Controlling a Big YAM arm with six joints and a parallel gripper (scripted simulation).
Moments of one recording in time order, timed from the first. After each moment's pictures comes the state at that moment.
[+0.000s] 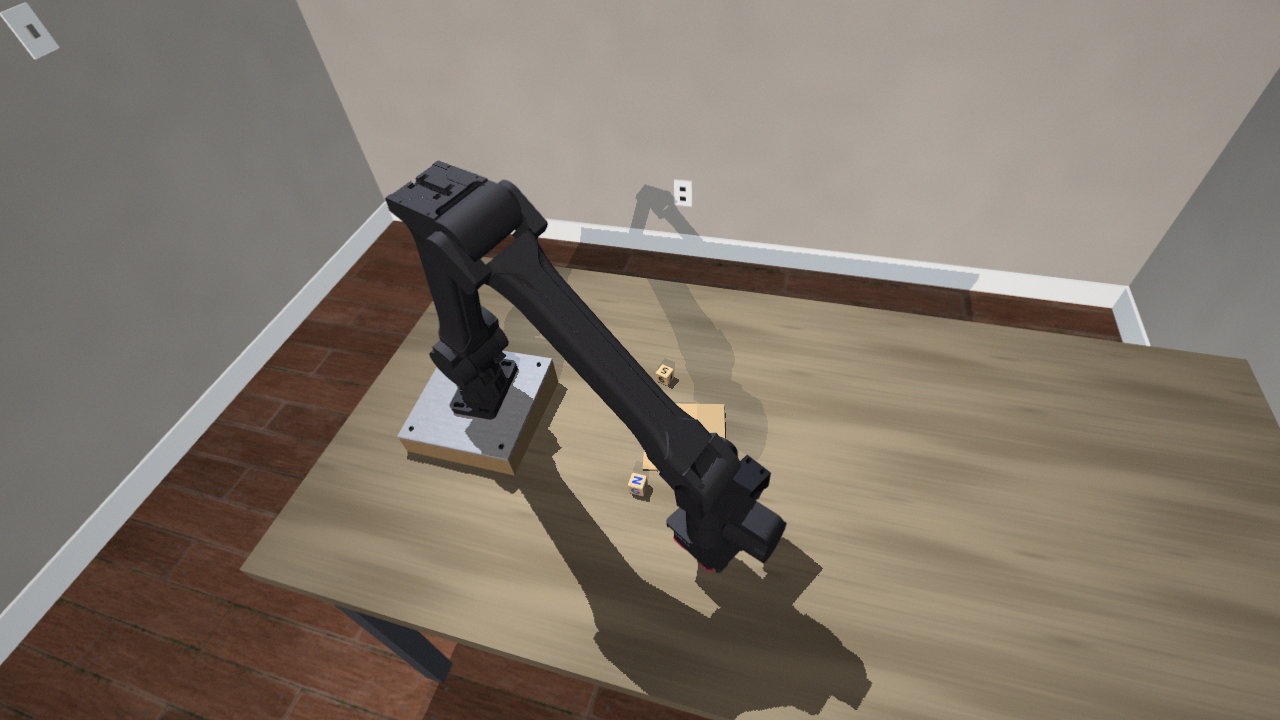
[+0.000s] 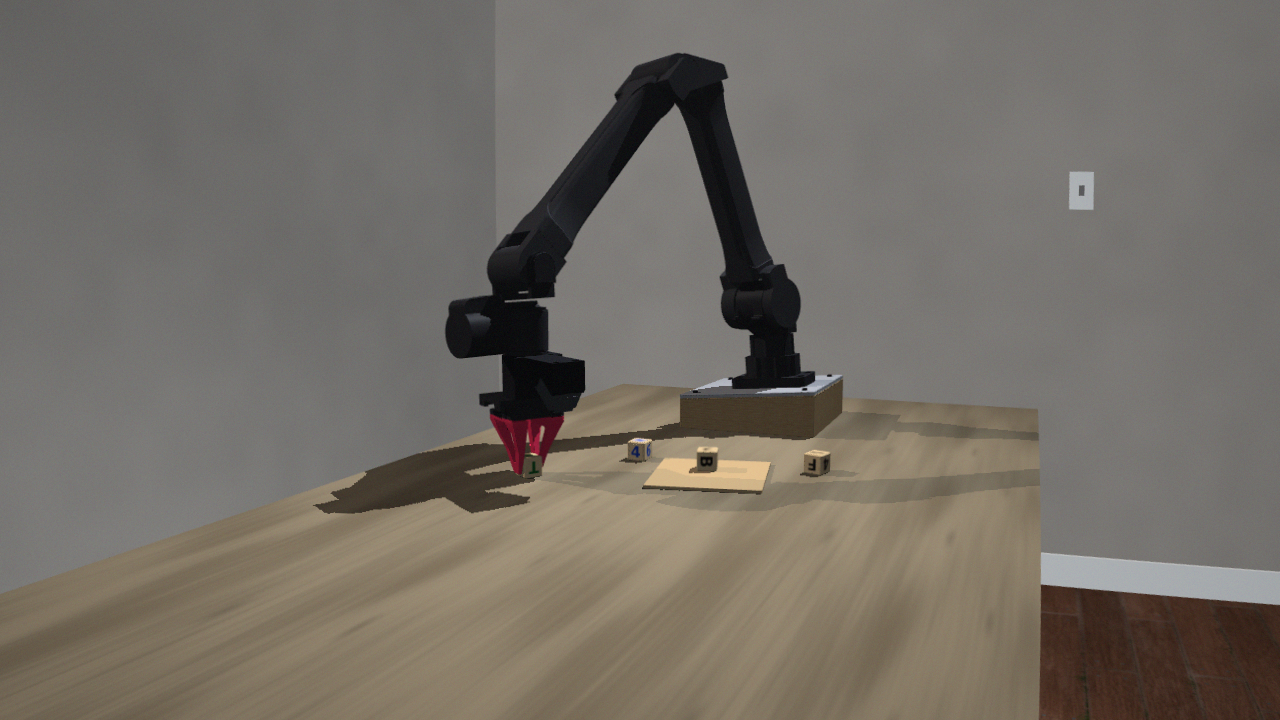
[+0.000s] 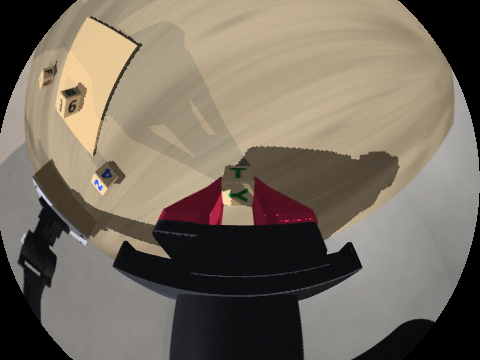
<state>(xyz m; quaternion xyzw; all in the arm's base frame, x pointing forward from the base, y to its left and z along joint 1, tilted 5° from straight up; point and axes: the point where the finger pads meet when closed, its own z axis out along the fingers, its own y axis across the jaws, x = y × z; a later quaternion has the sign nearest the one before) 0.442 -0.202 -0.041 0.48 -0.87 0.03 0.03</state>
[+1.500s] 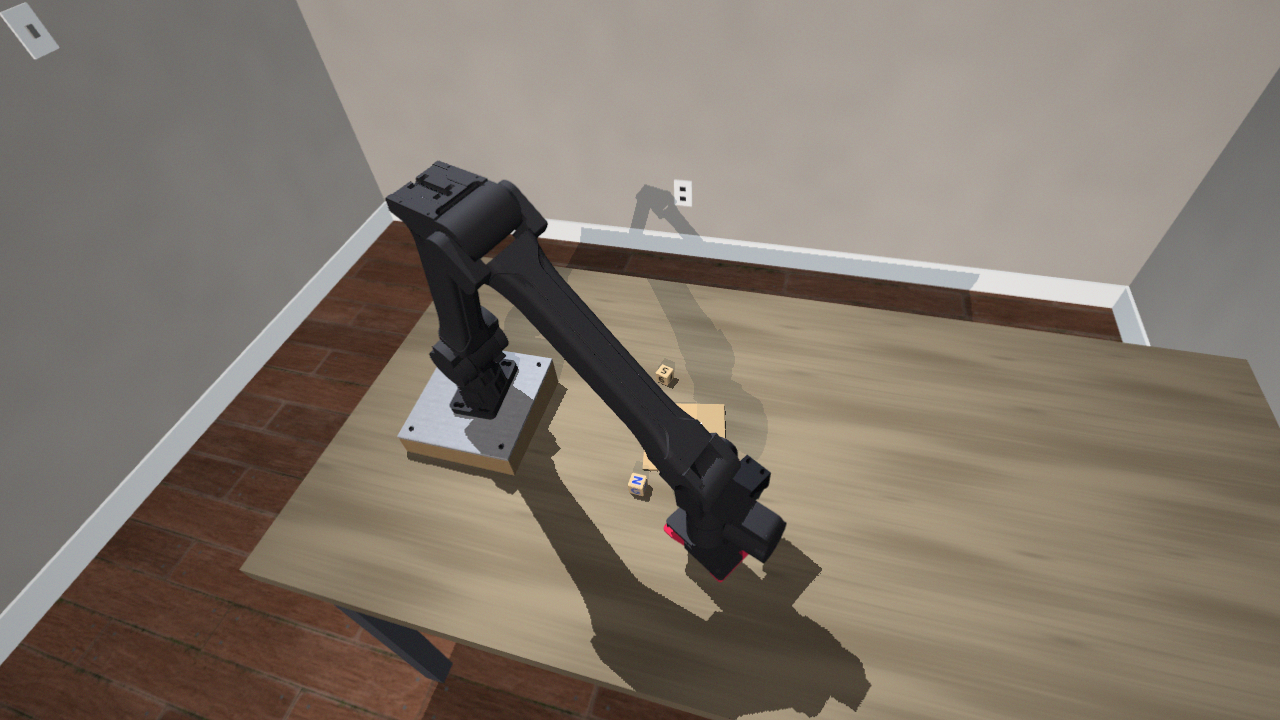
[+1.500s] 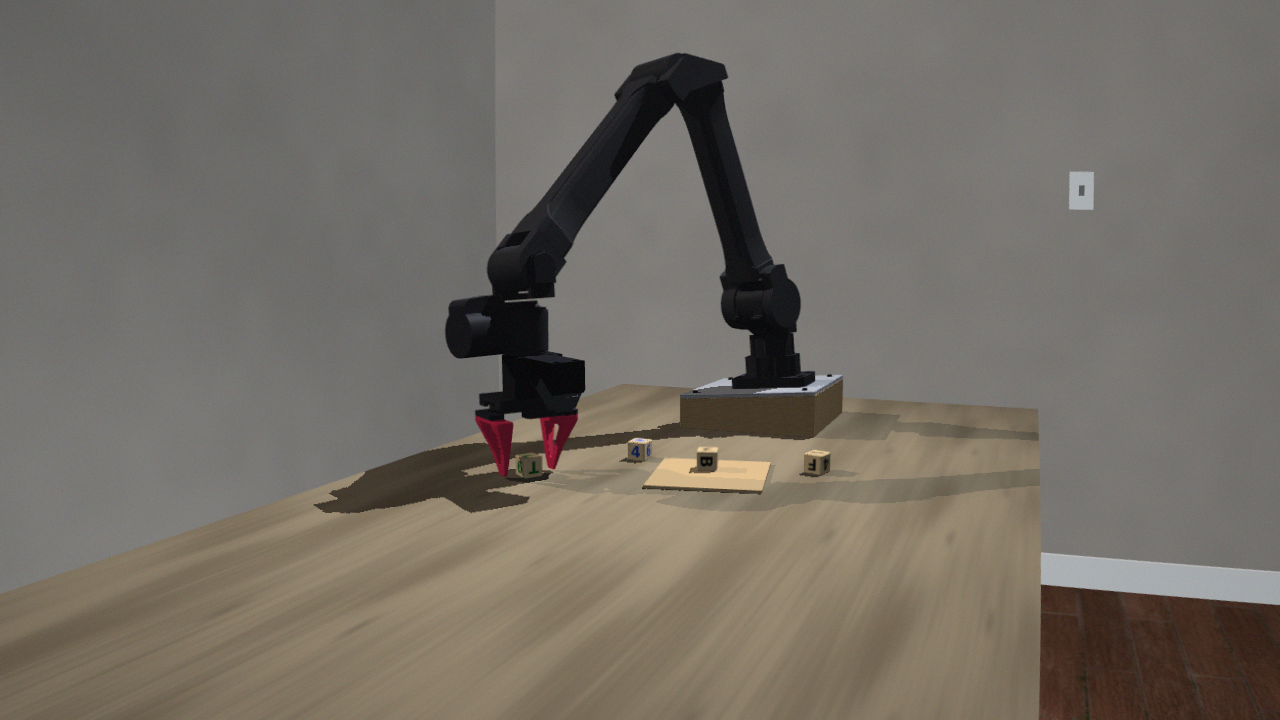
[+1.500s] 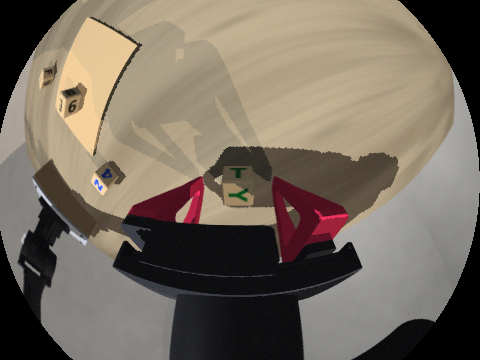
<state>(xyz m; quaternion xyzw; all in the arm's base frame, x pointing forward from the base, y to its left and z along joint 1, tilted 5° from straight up) 0.442 -0.202 -0.041 0.48 -0.87 0.03 0.03</state>
